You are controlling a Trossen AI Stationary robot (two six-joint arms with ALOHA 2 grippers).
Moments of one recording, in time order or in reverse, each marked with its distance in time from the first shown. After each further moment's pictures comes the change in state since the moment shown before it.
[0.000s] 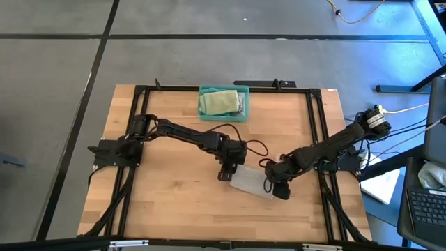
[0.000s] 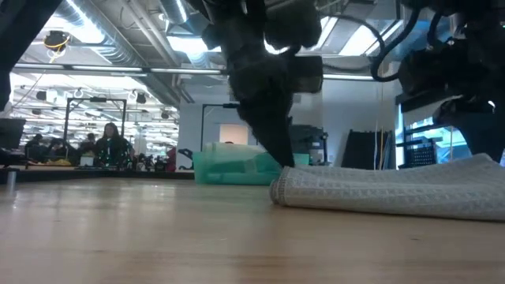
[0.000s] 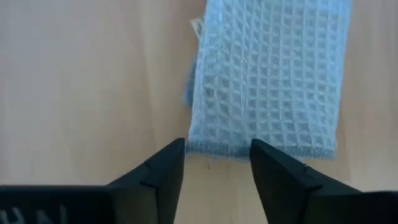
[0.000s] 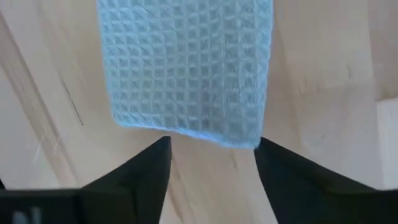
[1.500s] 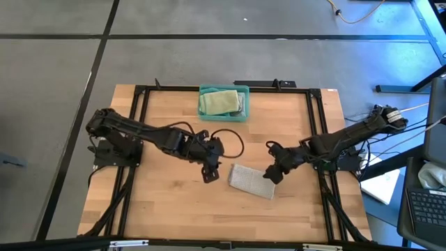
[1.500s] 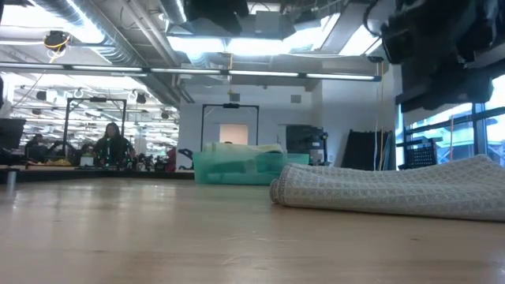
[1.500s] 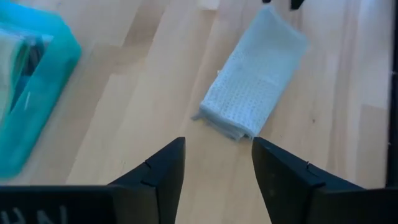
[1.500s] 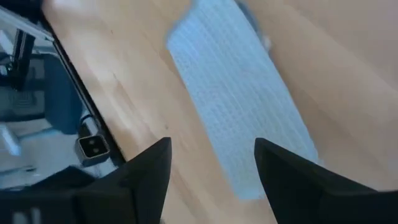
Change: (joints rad) left arm -0.199 -0.449 0.001 -0.286 -0.407 -0.498; right arm -0.087 -0.308 -0.101 0.290 0.078 0.479
